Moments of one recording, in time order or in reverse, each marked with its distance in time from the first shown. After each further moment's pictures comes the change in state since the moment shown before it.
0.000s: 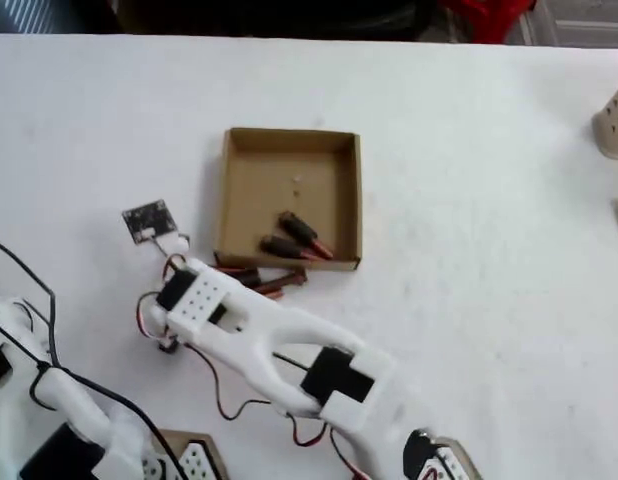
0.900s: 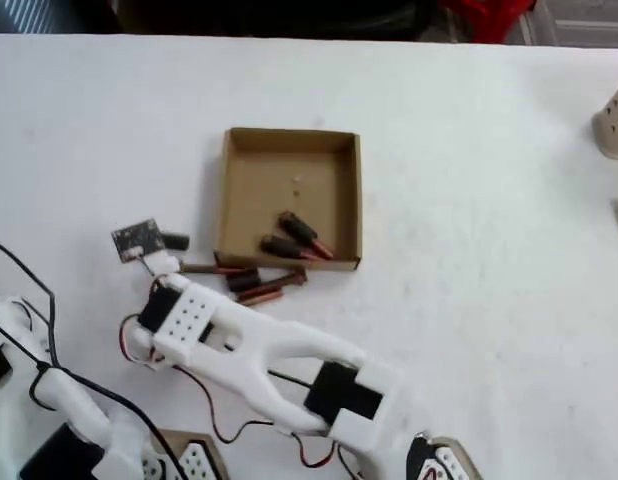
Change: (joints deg) left arm 0.6 0.0 0.0 -1.1 0.0; right arm -3.4 -4.5 -0.4 9.9 -6.6
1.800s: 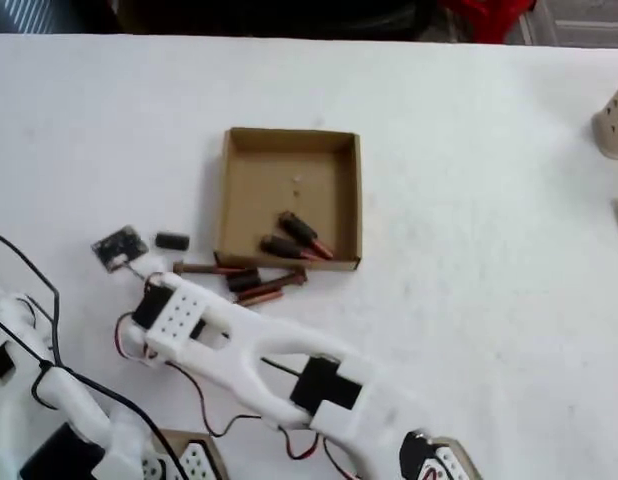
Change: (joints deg) left arm 0.9 0.0 0.0 -0.2 -1.1; right arm 0.0 5.5 -4.9 0.1 12.5
